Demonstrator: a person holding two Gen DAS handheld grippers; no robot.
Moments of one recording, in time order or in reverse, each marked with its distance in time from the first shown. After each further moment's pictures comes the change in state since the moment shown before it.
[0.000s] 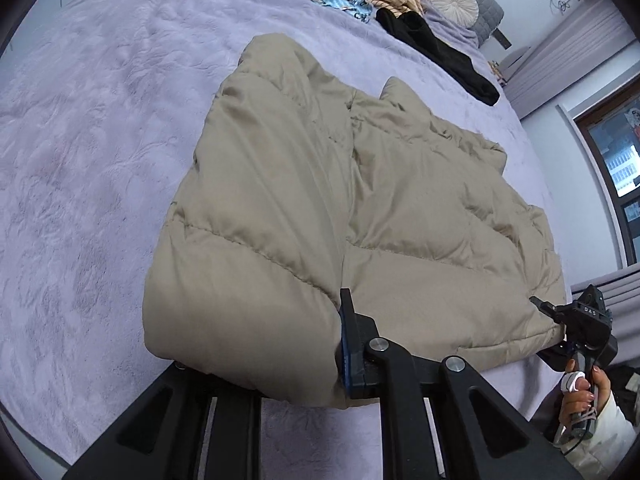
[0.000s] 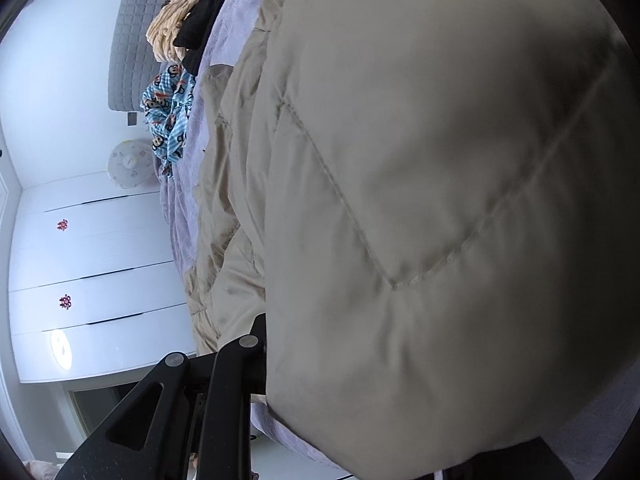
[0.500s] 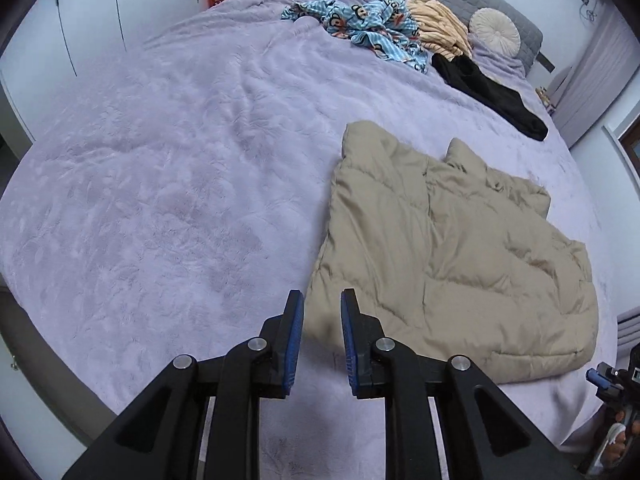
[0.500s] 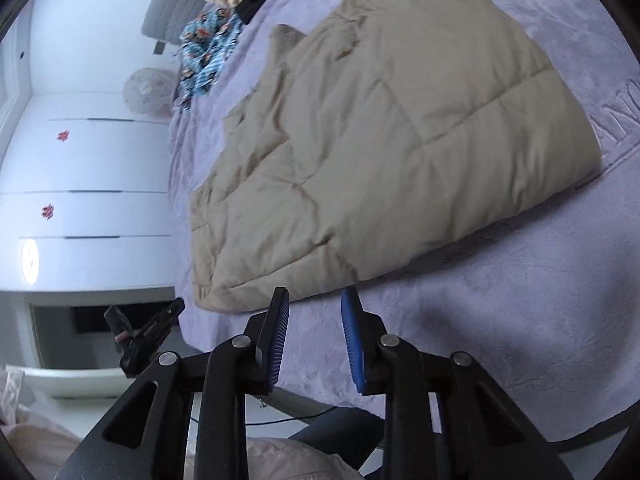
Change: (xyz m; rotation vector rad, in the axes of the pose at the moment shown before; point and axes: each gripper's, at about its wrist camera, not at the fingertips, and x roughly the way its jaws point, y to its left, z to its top) left arm -0.087 0.030 0.003 -0.024 -0.148 0.218; right arm -0.083 0.024 -0.057 -0.357 0.079 -0.060
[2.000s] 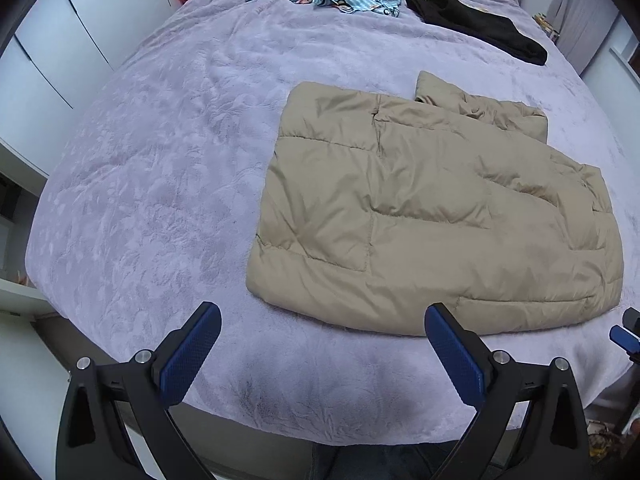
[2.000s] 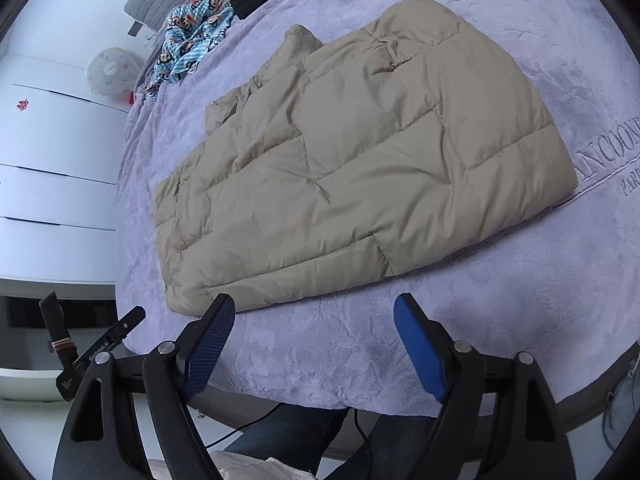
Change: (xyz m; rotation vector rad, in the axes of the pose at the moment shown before) left arm -0.012 -0.087 -0.010 0.169 0.150 0.184; right arm 0.023 0.046 0.007 -0.013 -0.031 -0.282
